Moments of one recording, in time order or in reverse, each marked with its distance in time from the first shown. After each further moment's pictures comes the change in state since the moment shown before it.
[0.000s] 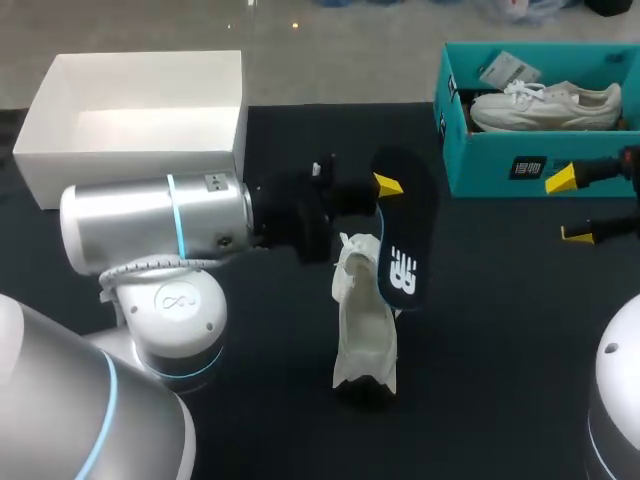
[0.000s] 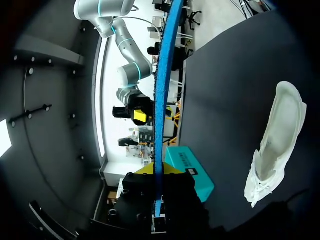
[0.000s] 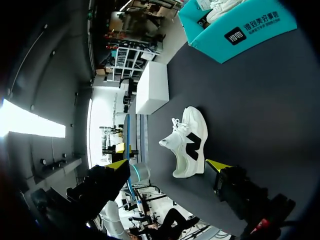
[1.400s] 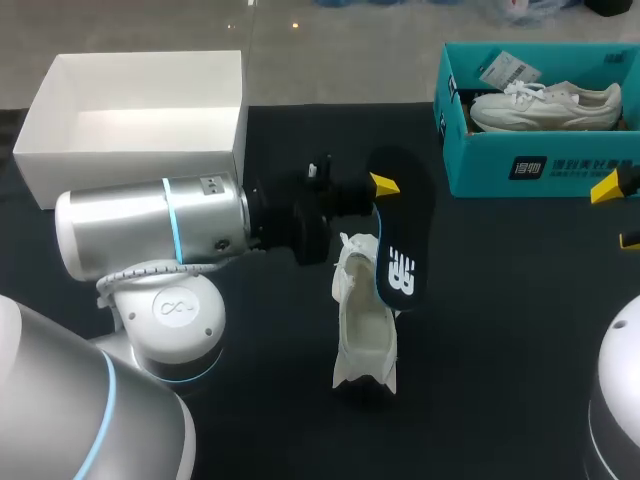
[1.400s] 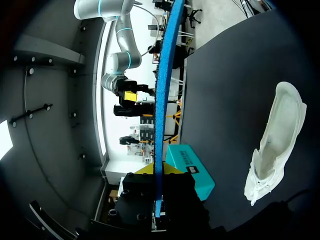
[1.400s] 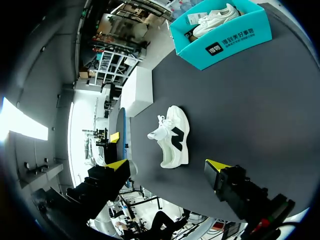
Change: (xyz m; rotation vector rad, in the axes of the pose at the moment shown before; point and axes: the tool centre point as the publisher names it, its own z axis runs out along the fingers) left arm -0.001 -0.002 -0.004 -0.015 -0.009 0.000; right arm 0.013 -0.041 -0.051 -0.062 -0.188 0.001
